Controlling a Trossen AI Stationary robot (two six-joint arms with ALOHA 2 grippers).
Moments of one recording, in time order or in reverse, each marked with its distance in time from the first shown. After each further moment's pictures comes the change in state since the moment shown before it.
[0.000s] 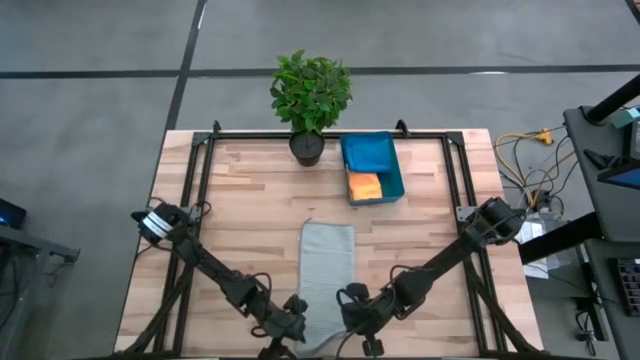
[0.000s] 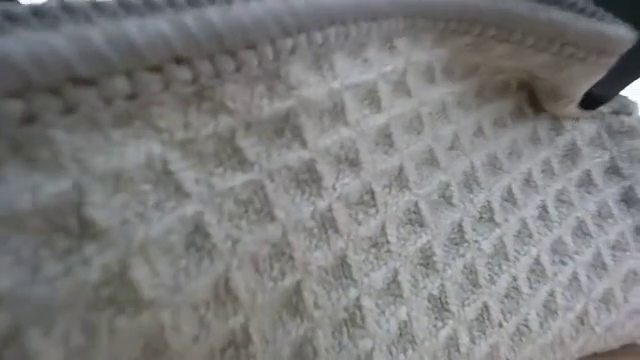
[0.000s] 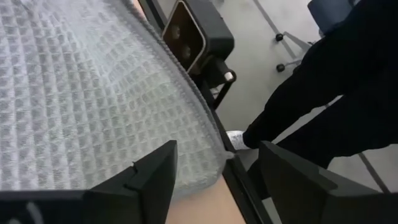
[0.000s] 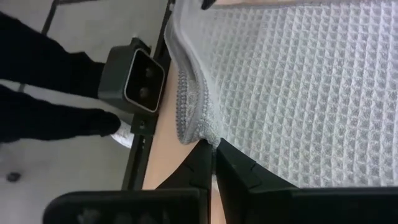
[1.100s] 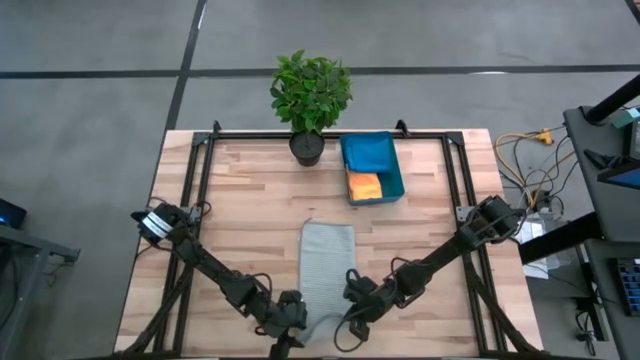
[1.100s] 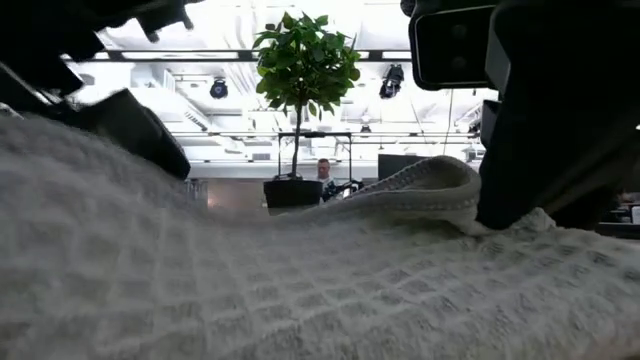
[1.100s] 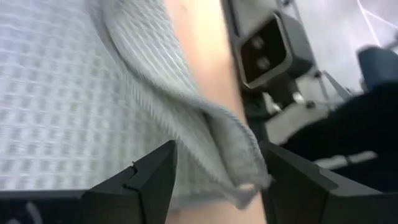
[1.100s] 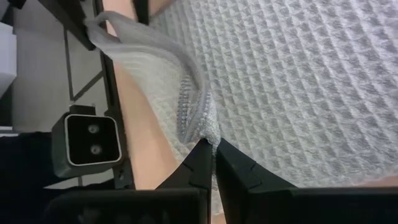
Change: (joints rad) left arm -0.002 0.000 -0.008 -0.048 -0.167 -0.265; right arm -0.037 0.000 -0.186 0.240 0.053 0.535
